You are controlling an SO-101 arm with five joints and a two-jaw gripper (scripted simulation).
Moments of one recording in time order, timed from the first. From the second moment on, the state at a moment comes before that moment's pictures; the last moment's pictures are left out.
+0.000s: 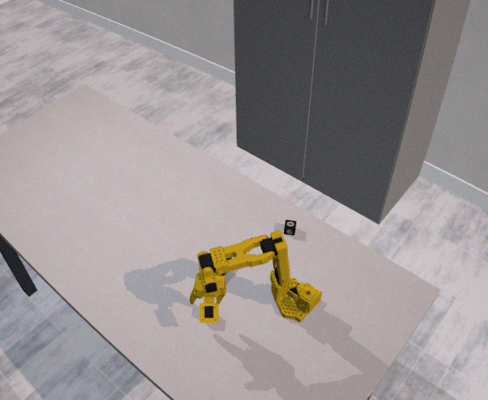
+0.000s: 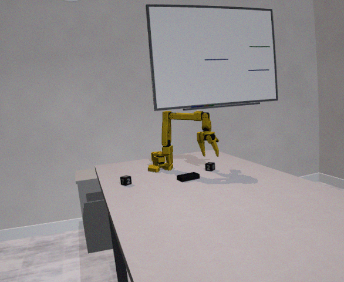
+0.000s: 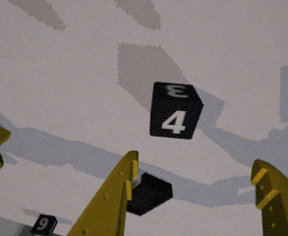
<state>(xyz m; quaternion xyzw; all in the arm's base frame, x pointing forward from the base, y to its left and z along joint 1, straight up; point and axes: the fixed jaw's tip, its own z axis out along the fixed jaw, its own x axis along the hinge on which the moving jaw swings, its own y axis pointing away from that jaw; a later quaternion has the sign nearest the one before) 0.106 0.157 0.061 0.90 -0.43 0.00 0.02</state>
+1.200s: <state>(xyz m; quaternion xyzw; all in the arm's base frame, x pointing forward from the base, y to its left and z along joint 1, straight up) 0.109 0.161 0.087 0.90 -0.43 0.01 -0.04</state>
